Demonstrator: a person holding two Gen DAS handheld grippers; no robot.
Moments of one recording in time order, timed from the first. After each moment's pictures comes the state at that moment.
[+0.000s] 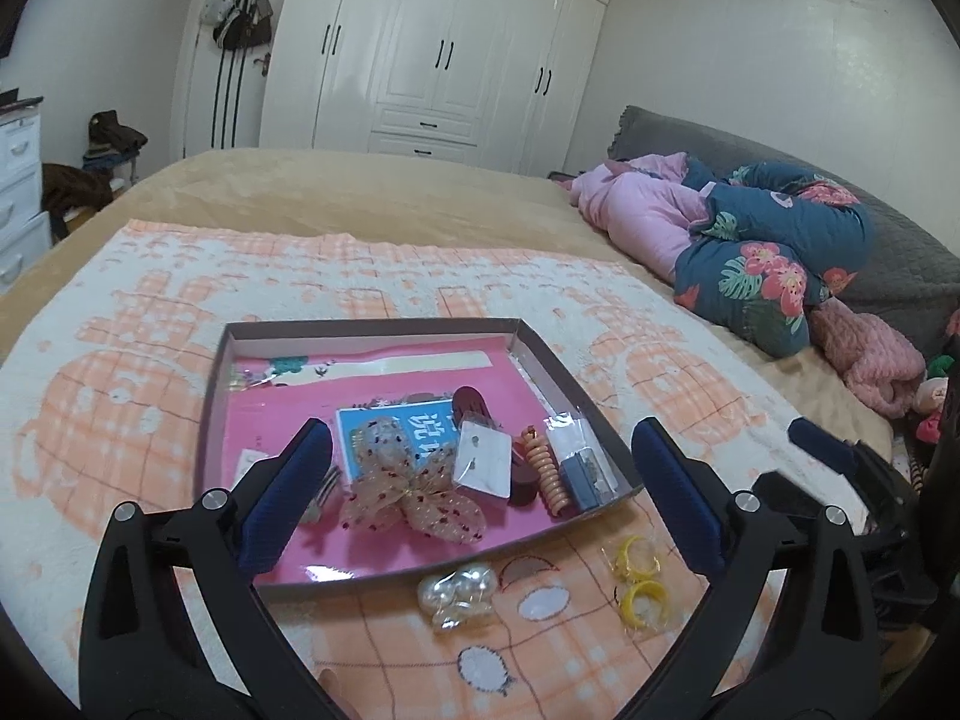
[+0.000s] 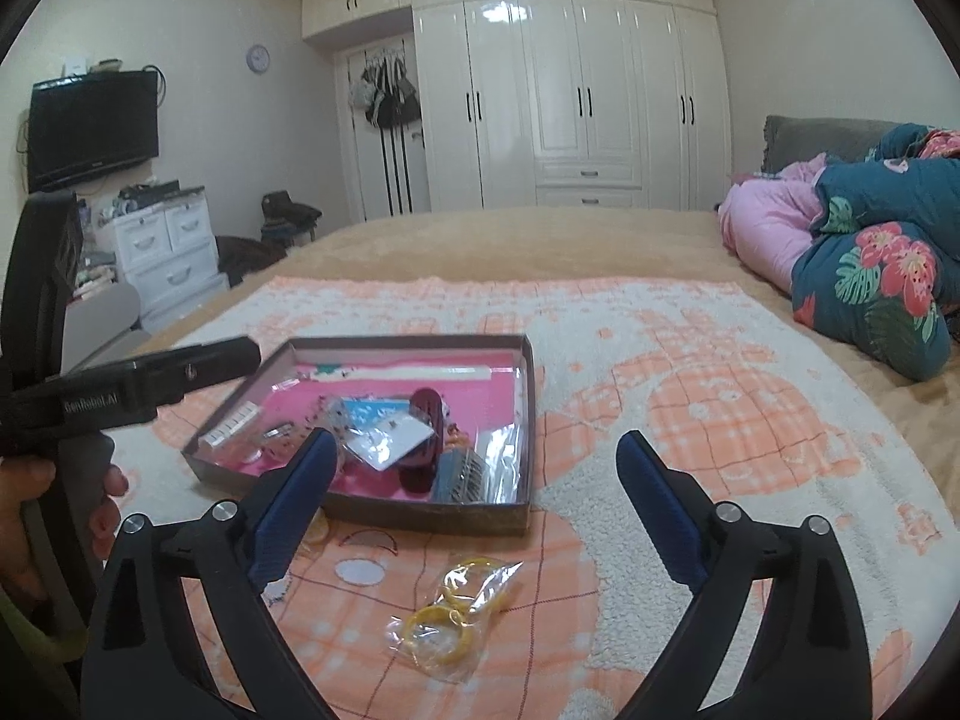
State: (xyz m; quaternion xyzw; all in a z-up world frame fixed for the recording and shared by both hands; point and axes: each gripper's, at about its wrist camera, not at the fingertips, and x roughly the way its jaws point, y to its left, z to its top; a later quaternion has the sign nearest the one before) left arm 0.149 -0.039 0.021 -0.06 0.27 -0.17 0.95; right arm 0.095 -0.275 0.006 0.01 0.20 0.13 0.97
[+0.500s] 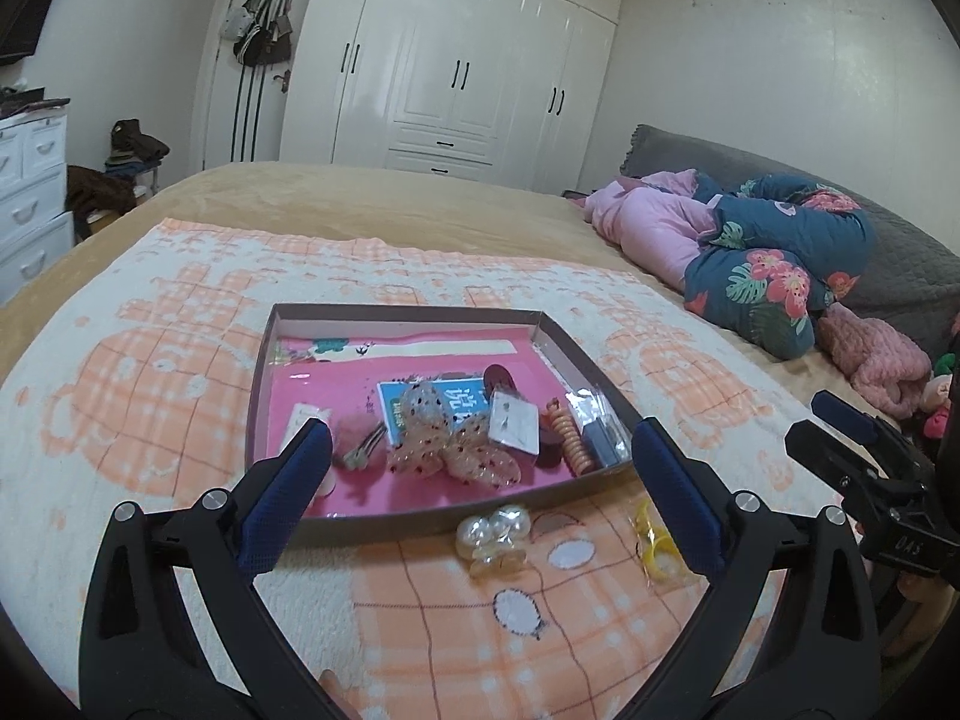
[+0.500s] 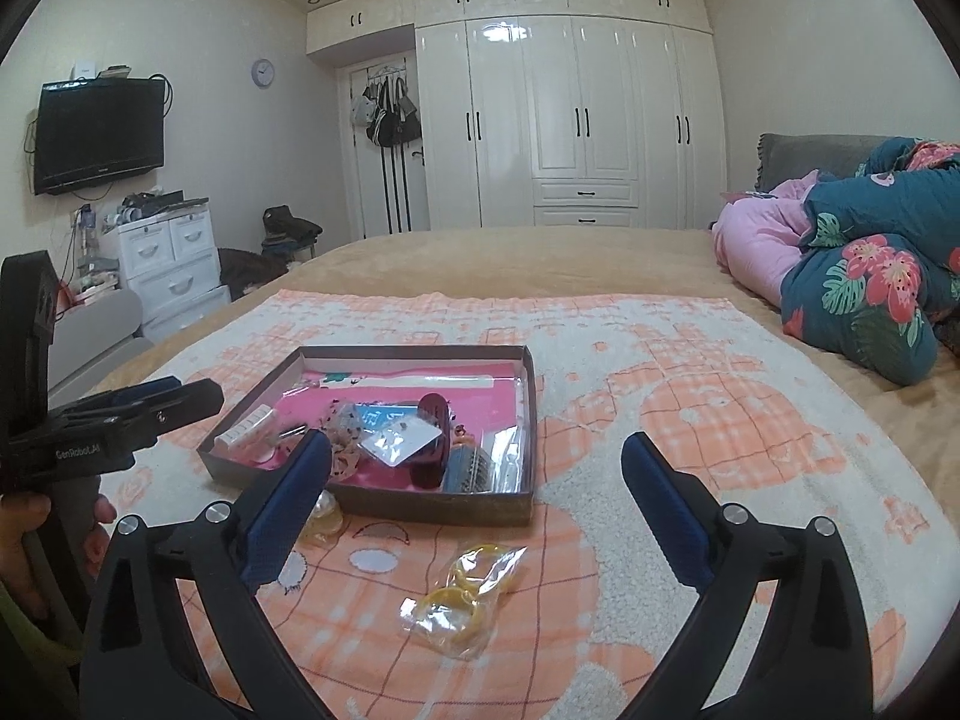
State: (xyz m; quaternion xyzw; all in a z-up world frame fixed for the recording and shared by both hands) left arm 0.110 -0.014 0.005 -0.06 0.25 -0.15 0.95; right arm 0.073 -0.272 0.003 0.01 0.19 0.12 0.97
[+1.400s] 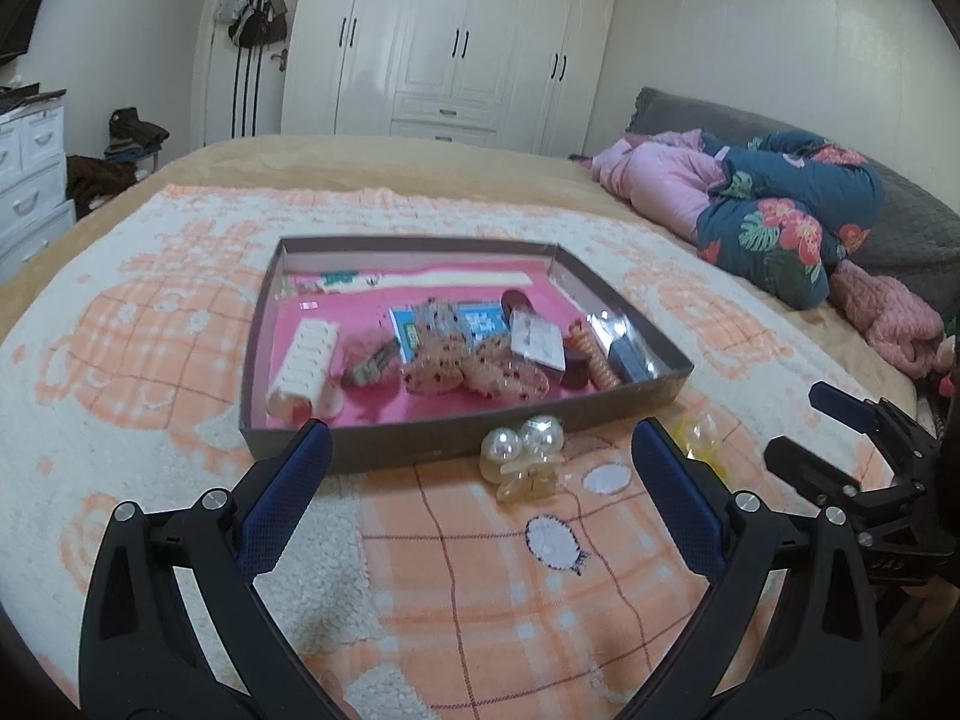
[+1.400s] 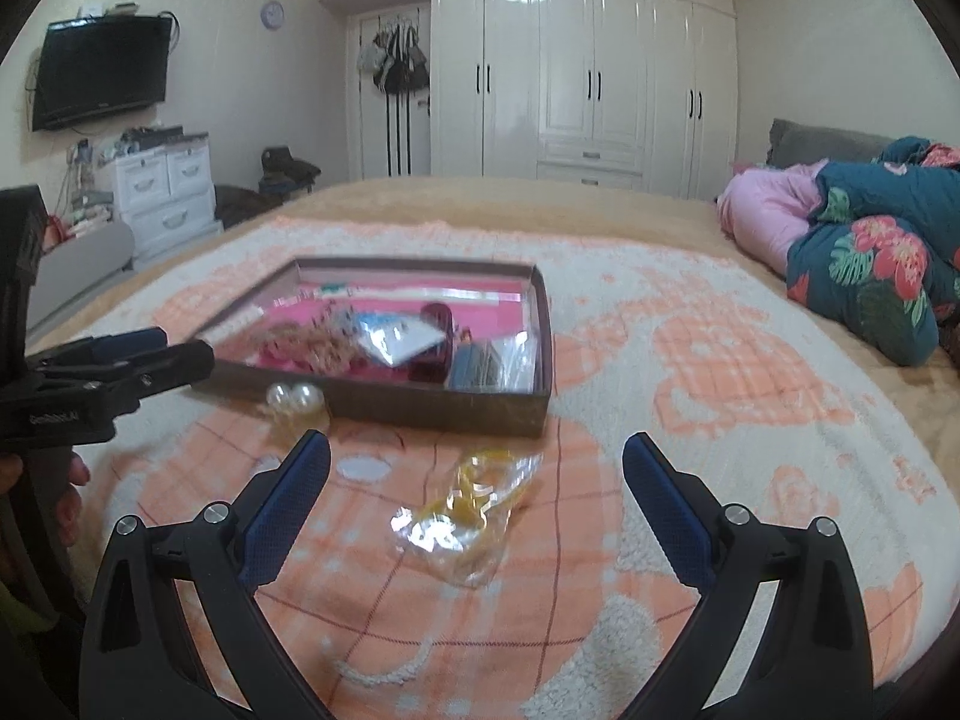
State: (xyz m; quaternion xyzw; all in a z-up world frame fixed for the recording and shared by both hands) left arm 0.105 -0.014 -0.043 -0.04 0.29 -0.15 0.95; right arm 0.077 -0.249 -0.061 -0.04 0.26 0.11 0.96
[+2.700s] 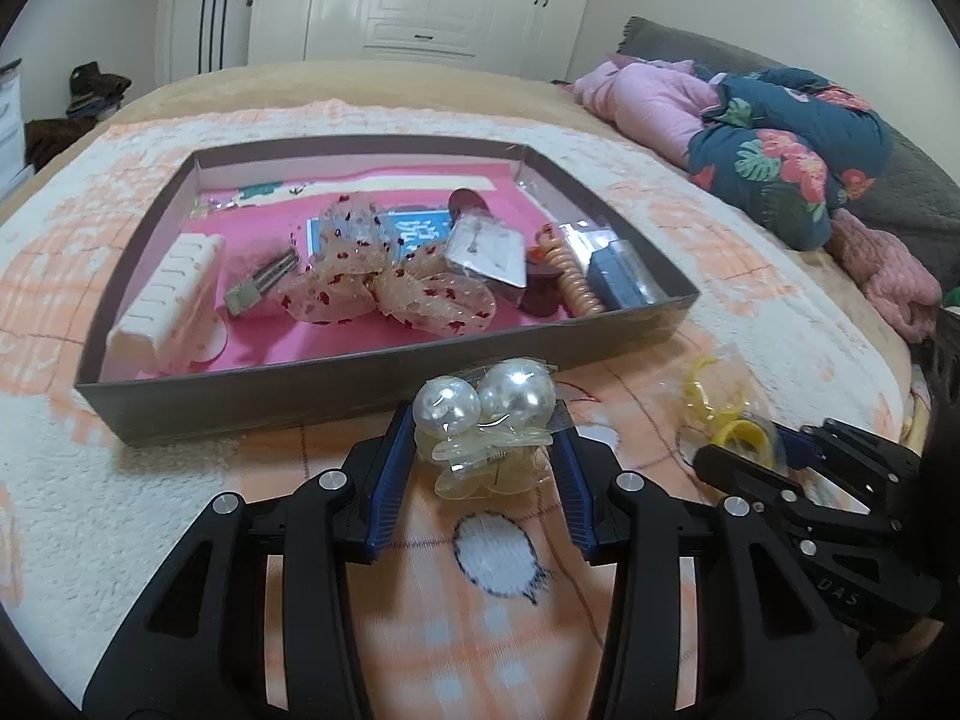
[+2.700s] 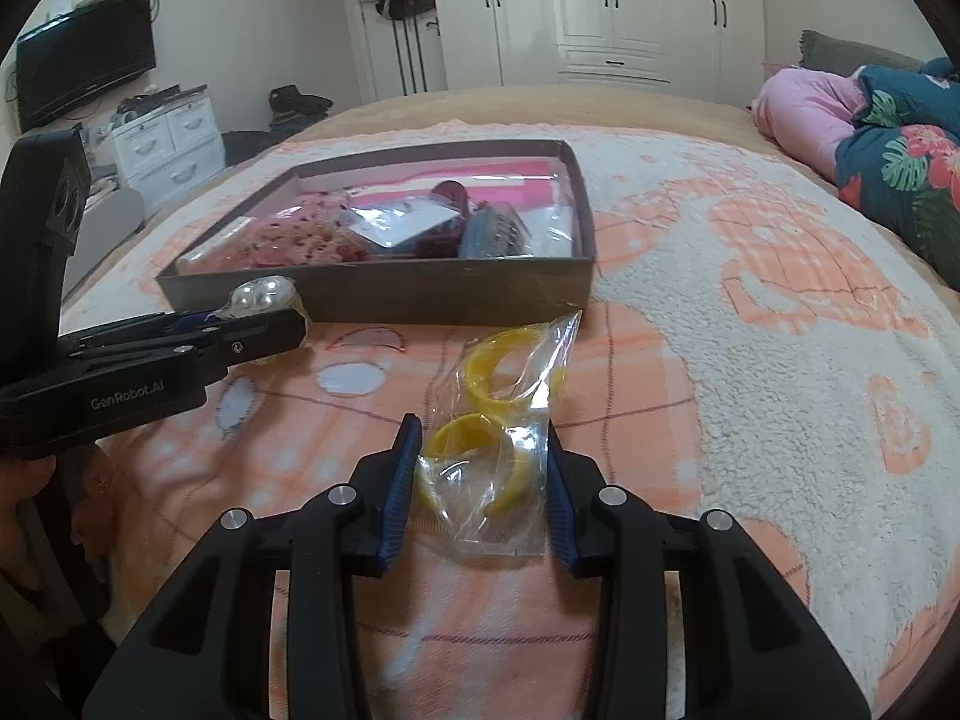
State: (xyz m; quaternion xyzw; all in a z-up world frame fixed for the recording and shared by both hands) left arm 0.140 -0.055 -0.078 -0.03 0.37 -0.18 0.91; right arm 0.098 -0.248 -0.098 -0.01 0.35 0.16 0.92
